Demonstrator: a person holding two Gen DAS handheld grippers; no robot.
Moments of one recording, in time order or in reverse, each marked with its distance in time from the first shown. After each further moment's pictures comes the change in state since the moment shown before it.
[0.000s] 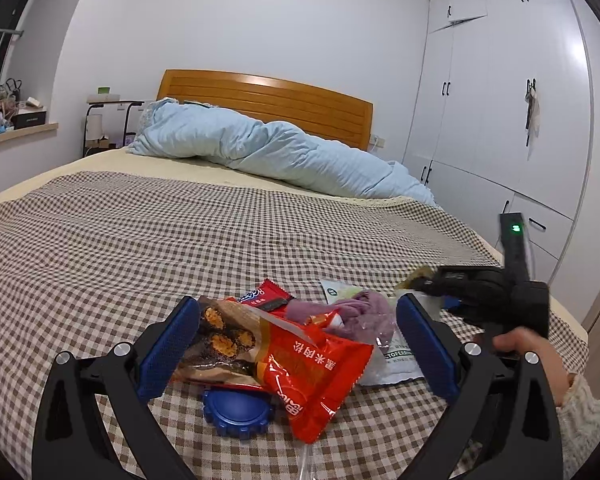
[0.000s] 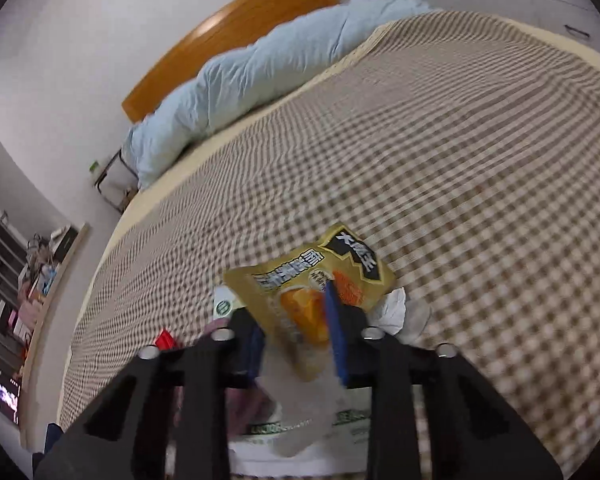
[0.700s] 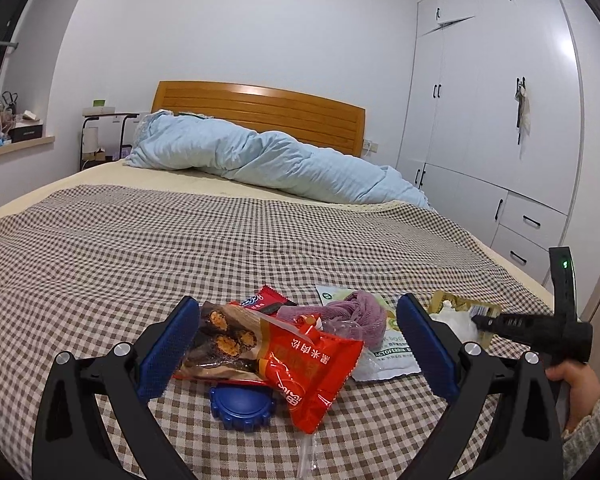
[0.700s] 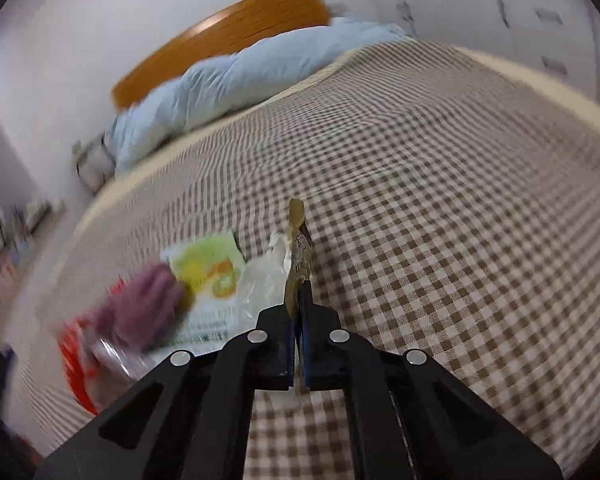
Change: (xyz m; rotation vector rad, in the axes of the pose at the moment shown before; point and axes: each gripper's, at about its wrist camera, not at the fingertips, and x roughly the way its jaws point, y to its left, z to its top) left arm -0.018 -0.005 0.000 0.035 -0.024 -0.007; right arm -0.064 -0.045 -0.030 -0.157 -0.024 -0.136
